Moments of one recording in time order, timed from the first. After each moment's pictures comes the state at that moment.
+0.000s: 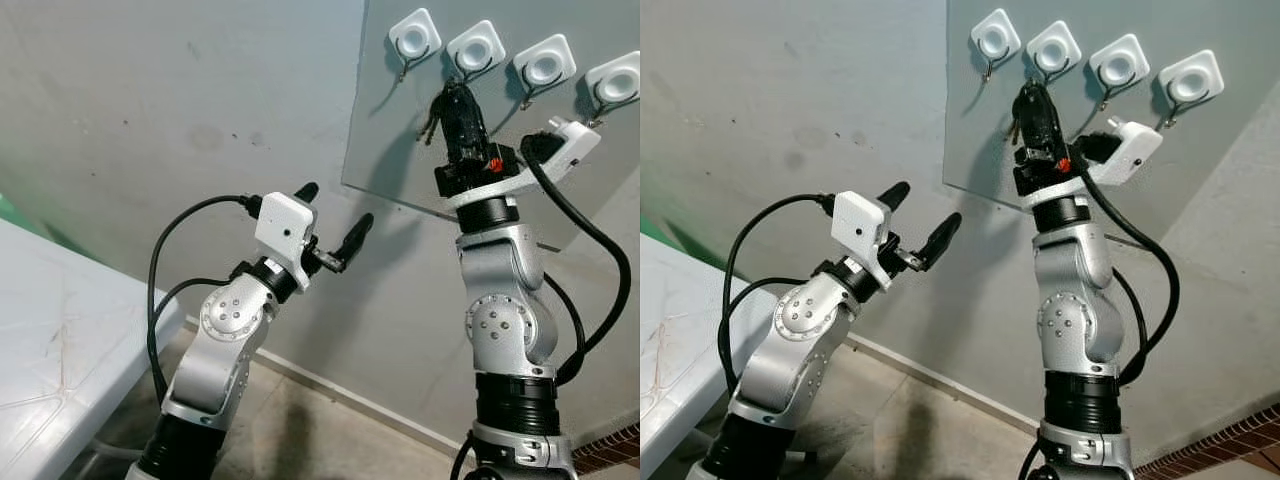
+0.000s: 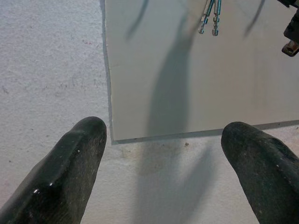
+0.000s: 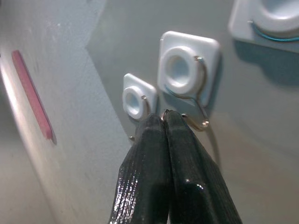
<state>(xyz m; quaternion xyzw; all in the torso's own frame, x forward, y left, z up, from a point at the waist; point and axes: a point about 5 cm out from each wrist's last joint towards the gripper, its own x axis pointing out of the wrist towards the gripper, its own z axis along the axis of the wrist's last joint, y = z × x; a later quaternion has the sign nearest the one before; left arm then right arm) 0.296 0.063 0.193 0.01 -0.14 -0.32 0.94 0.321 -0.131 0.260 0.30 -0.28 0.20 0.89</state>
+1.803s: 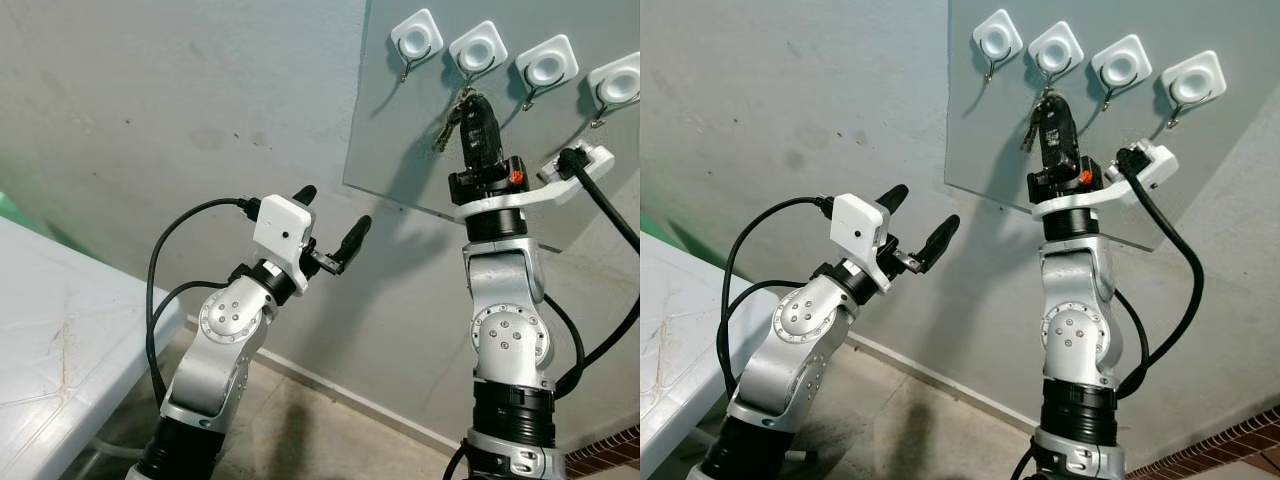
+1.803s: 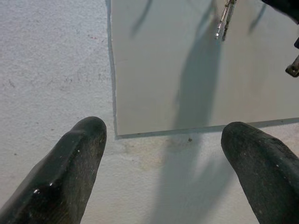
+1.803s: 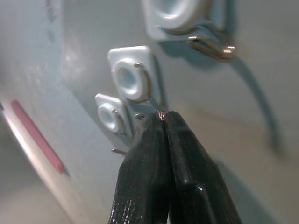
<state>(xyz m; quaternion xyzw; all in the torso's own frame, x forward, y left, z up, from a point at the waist) 0.295 0.065 0.191 0.01 -0.13 -0.31 0.94 0.319 -0.142 0.248 0.43 -0.26 0.18 0.84</state>
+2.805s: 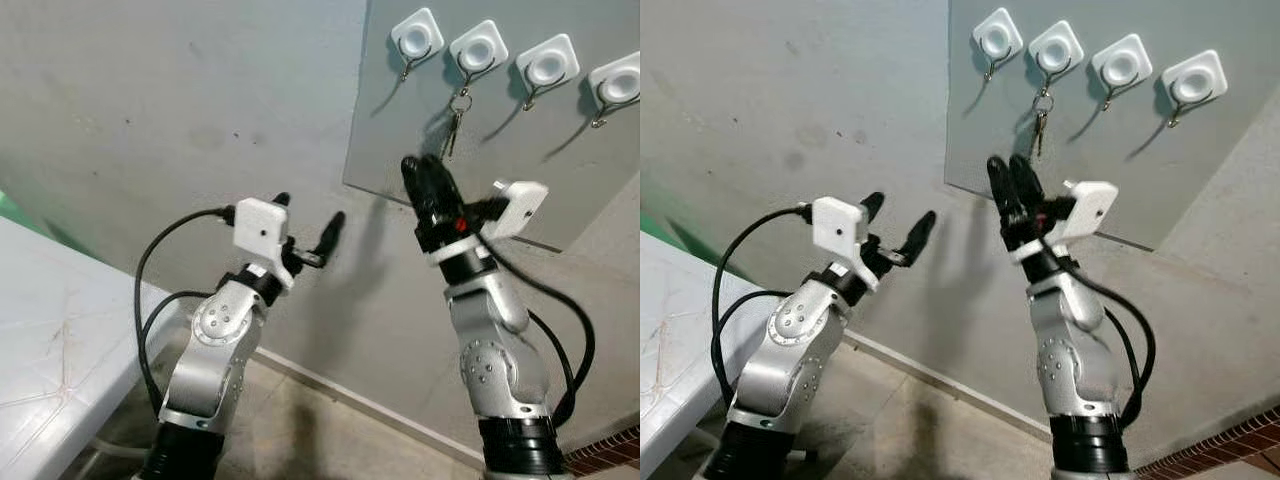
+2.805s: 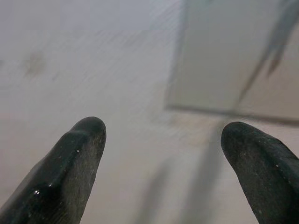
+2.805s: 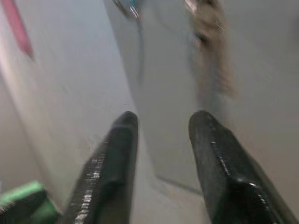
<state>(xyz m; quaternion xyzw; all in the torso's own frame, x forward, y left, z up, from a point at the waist) 0.305 0.091 0.165 -0.05 -0.08 -0.21 0.97 0.308 -0.134 0.189 0.17 -0.19 0.19 0.95</state>
